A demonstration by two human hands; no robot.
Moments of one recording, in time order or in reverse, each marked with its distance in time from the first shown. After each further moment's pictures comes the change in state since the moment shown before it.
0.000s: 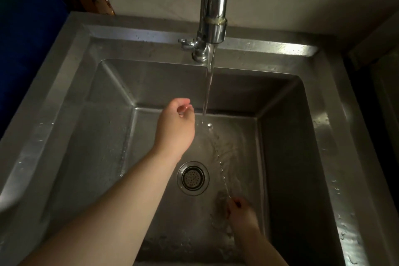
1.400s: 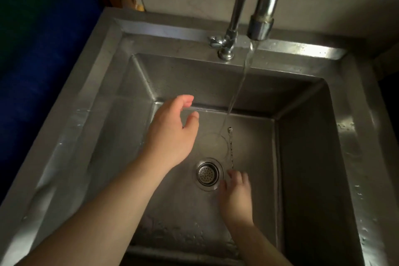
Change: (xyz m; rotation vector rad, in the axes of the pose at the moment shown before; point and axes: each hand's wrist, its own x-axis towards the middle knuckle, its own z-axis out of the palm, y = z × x) left_hand -0.040 0.025 -0.078 0.405 -0.016 0.285; right_hand -0.050 -0.057 0.036 -0.315 0.166 -0.620
